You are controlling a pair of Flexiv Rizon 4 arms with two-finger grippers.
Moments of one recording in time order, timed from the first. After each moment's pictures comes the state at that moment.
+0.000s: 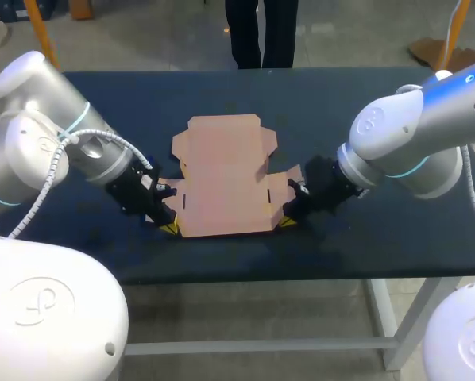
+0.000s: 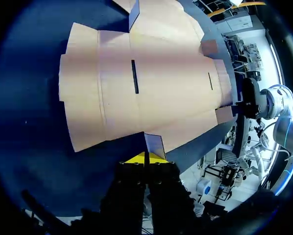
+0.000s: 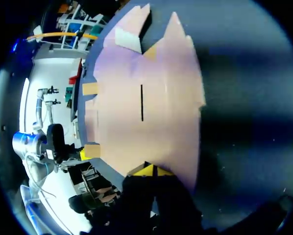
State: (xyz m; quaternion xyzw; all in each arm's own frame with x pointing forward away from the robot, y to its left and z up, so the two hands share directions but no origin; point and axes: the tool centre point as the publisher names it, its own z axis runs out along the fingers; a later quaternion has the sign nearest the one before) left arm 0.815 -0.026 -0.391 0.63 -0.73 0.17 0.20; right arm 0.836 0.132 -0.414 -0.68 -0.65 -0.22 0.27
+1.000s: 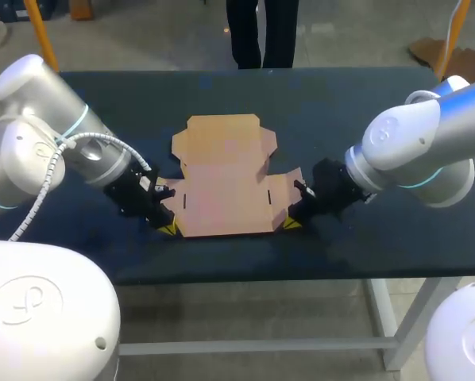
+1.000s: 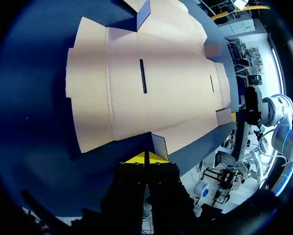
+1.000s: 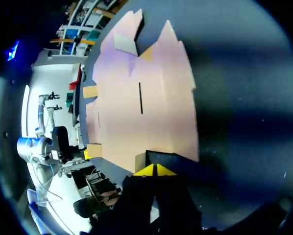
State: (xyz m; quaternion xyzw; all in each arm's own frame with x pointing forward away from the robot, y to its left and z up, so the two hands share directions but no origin) left arm 0.815 -0.021 -0.396 0.65 -0.72 0.17 0.20; right arm 0.826 0.123 -0.409 -0.69 -0.62 -0.23 0.27
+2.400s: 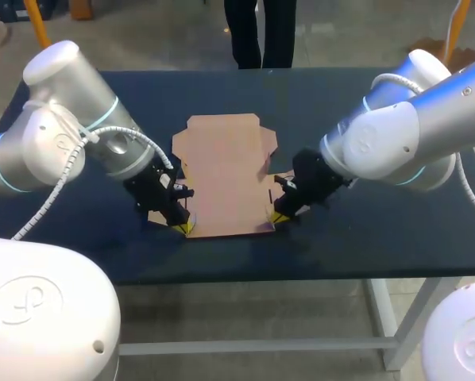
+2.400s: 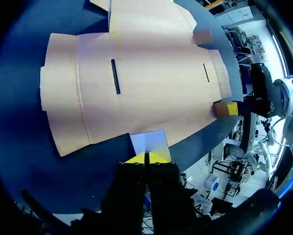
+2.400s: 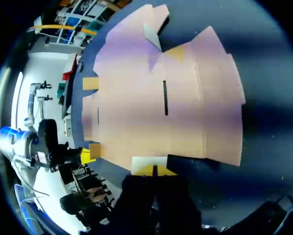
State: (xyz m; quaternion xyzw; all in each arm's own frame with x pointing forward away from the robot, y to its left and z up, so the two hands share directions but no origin) left arm 0.813 -0.050 -0.390 0.62 -0.75 0.14 0.18; right arm 0.834 0.146 -0.401 -0.68 -0.67 -0.19 0.23
